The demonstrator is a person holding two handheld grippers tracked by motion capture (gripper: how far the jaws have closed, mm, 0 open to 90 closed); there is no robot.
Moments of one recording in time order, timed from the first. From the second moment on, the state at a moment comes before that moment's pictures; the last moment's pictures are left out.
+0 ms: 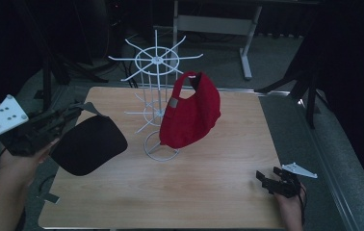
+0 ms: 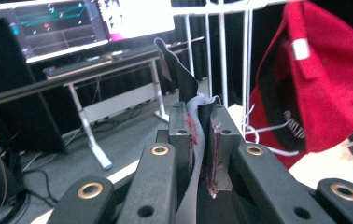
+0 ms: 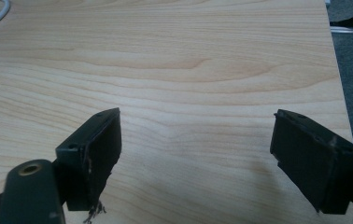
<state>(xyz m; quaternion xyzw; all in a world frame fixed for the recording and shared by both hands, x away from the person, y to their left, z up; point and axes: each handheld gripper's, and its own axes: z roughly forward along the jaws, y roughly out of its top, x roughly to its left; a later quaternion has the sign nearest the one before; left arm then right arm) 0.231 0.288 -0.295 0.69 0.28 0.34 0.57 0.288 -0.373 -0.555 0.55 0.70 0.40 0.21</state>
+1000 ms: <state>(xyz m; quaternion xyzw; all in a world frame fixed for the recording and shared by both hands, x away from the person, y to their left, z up) 0.240 0.241 -0.223 0.69 0.19 0.33 0.61 0.289 -0.373 -0.557 0.55 0.71 0.39 0.21</state>
